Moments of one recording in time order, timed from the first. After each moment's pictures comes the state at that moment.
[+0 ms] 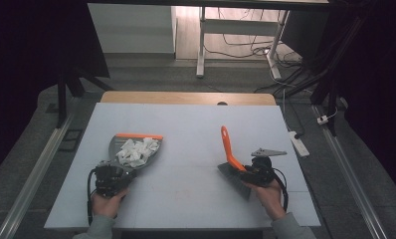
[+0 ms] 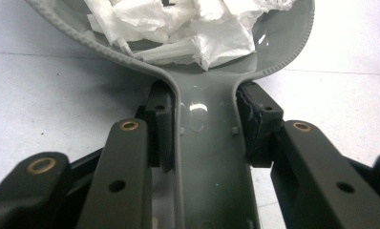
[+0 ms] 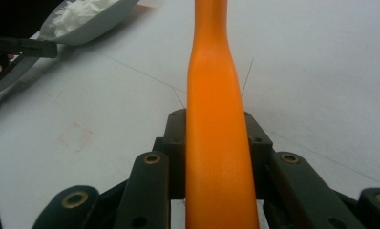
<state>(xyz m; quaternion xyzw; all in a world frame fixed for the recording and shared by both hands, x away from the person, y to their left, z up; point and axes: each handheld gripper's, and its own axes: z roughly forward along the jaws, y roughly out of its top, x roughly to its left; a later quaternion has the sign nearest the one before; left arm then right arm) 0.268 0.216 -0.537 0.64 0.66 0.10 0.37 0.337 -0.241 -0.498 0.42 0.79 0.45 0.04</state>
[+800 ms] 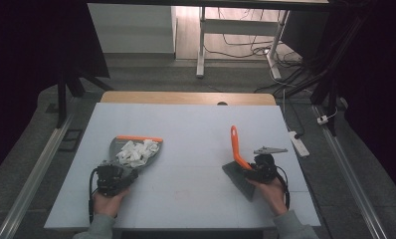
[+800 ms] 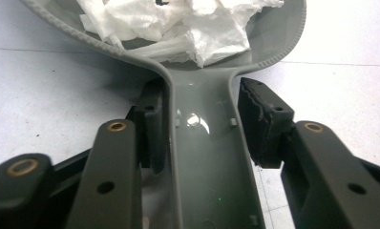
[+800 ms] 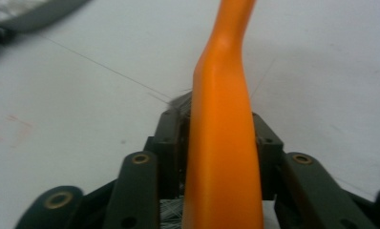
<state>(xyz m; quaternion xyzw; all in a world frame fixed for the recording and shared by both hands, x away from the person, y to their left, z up) 0.271 0.215 -0.541 0.65 0.66 0.10 0.36 0.354 -0.254 -0.508 0.43 0.80 0.40 0.08</state>
